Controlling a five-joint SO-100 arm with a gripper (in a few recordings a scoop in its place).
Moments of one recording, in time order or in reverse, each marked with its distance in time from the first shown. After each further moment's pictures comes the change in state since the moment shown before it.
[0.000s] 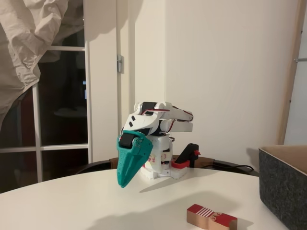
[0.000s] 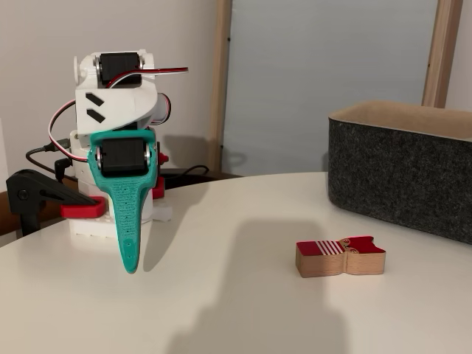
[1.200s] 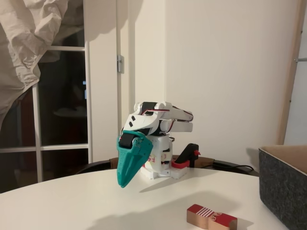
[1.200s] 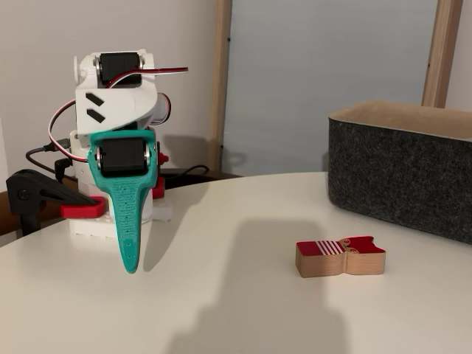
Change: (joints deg) arm 0.0 0.0 0.0 0.0 -0.4
